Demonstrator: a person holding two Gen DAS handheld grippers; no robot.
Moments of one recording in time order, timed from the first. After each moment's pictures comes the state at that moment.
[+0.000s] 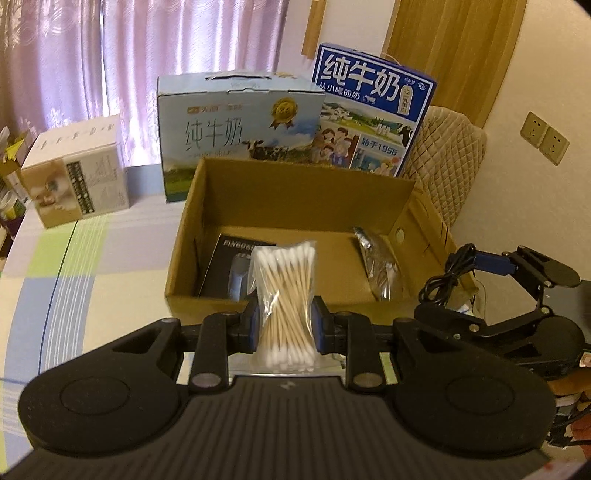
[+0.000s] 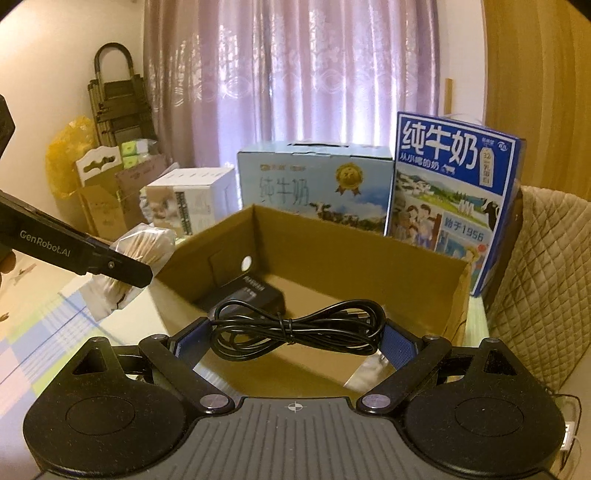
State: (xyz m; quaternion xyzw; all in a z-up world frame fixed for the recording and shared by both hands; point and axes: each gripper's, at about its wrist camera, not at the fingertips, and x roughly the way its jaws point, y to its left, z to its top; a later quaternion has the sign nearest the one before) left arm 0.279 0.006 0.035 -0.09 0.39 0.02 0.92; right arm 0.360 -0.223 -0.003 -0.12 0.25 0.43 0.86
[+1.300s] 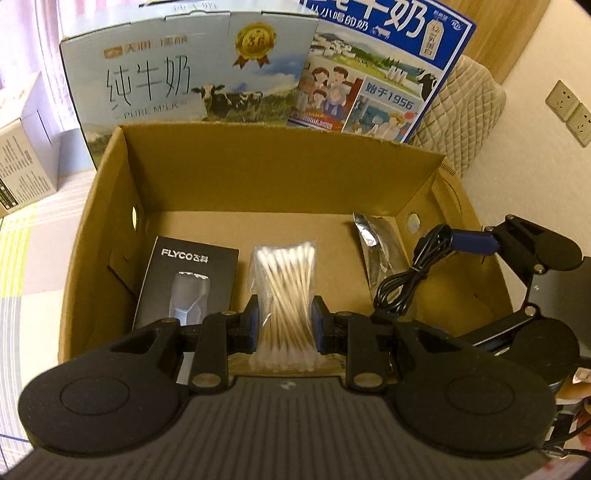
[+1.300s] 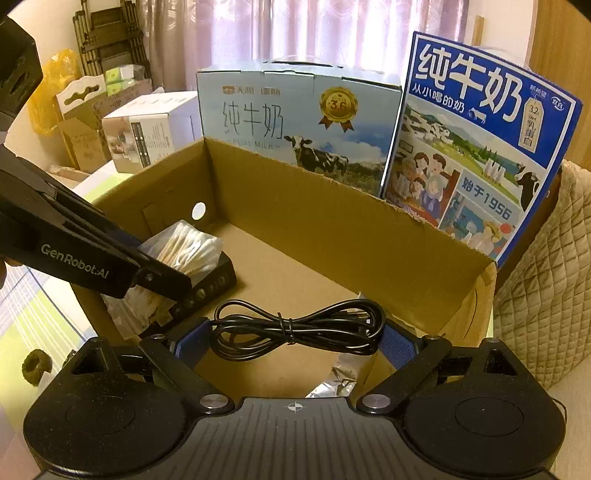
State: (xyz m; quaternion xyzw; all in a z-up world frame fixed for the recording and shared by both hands) left arm 0.413 -0.003 -0.031 -0.11 0.49 -0.02 0.86; right arm 0.461 -0.172 -0.043 -0.20 0.35 0.42 0.81
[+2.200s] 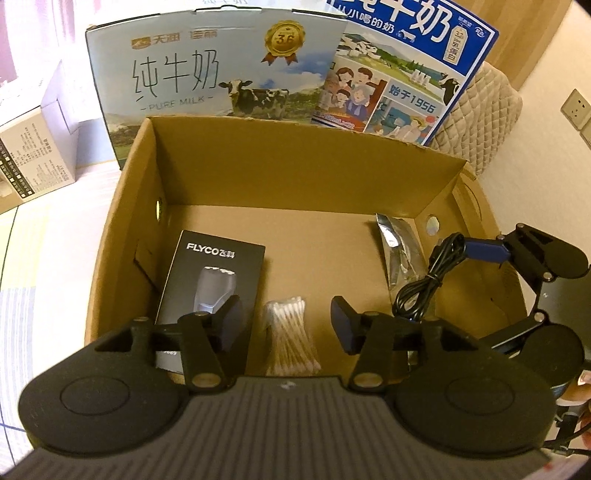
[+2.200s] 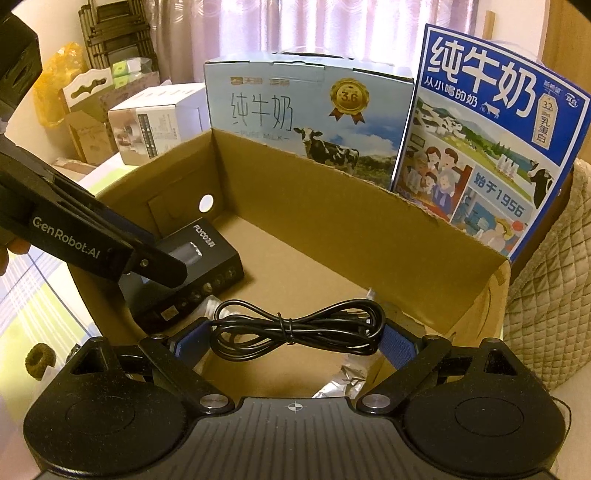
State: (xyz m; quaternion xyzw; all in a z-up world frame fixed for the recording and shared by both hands) left arm 0.408 0.010 -0.031 -0.11 0.50 0.01 0.86; right arm 0.462 -0.166 -0.045 -0.20 0.36 0.43 0.80
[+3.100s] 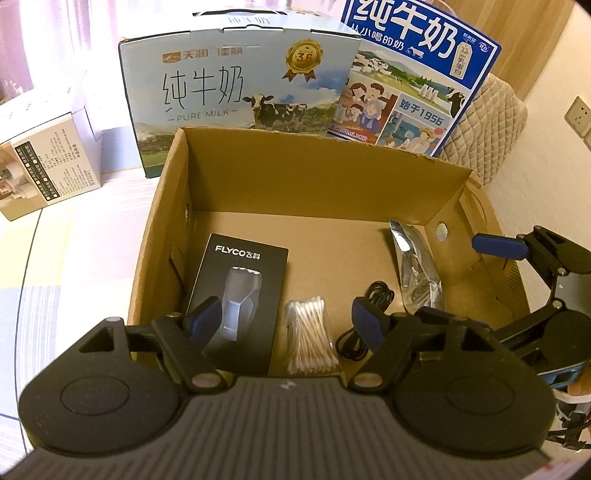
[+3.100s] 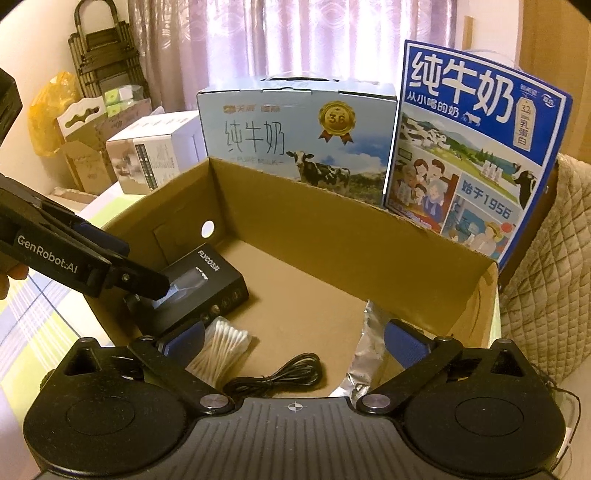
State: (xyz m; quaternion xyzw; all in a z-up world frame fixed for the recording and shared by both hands) left arm 0.389 0.020 -0.016 -0.11 0.48 0.02 0.87; right arm 0.453 -0.178 -0.030 -0.16 0.35 0.42 0.82
